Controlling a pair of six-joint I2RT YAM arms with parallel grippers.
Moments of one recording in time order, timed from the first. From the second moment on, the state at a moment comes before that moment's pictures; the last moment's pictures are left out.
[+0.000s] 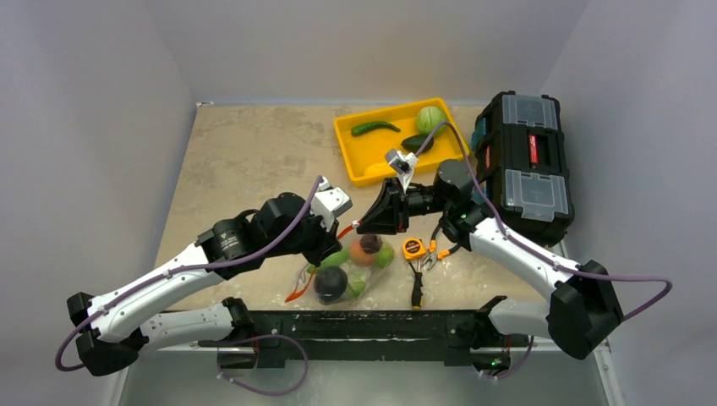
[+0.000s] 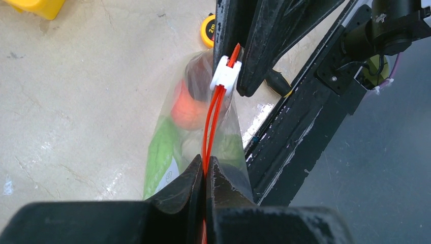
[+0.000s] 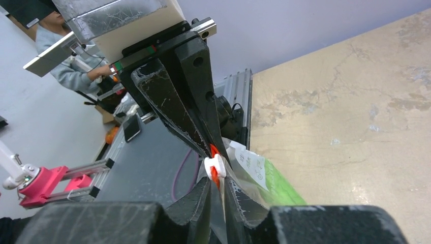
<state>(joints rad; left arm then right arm) -1.00 0.96 1.05 -0.71 0.03 -0.23 0.60 1.24 0.80 0.46 -1.12 0.50</state>
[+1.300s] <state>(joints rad) -0.91 1.09 1.27 -0.69 0.26 -0.29 0.64 1.18 0.73 0.49 -1.06 0.49</state>
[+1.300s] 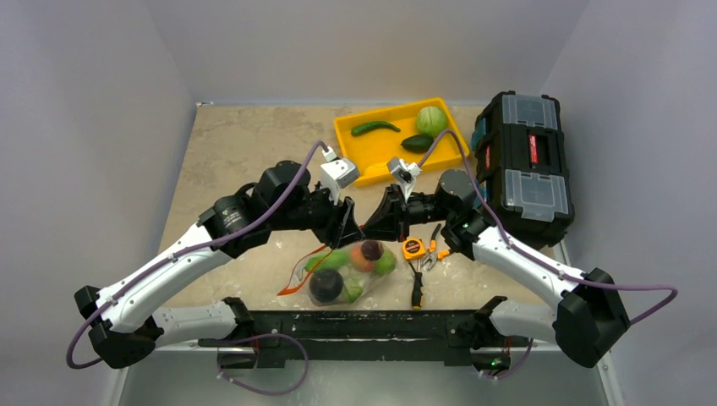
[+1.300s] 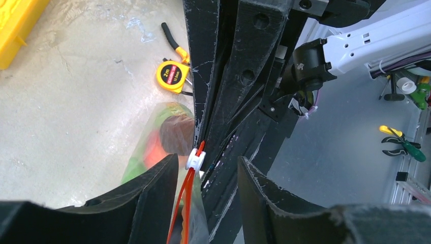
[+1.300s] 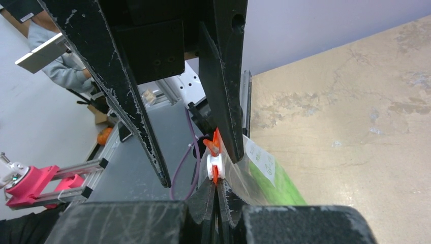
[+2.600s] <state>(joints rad) -0.89 1.05 1.19 -0.68 0.25 -0.28 0.65 1.04 0.61 0.58 -0.80 0.59</state>
